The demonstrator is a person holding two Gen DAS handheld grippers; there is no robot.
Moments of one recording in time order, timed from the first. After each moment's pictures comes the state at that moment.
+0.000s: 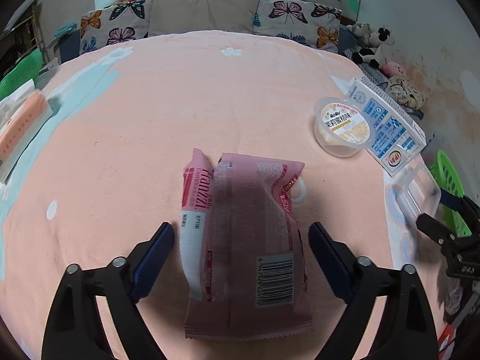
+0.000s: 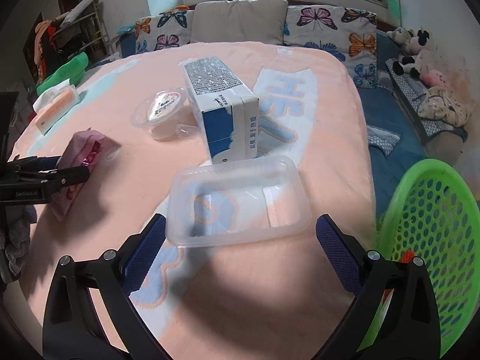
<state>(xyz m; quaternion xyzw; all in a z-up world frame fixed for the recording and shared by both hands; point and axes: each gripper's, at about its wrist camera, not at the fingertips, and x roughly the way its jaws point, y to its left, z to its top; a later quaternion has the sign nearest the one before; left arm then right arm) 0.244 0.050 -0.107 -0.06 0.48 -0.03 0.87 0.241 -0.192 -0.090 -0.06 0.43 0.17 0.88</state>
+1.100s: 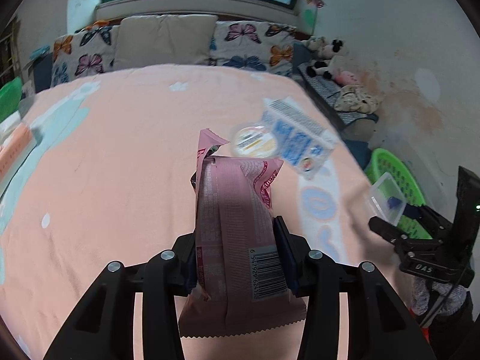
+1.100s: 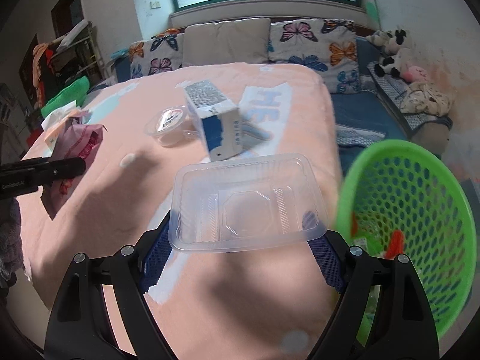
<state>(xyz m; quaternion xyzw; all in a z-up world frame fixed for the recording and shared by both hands) 0.197 0.008 -0.044 -0.06 0.43 -0.12 0.89 0.186 -0.225 -0.061 -0.02 0.39 0.15 0.91</state>
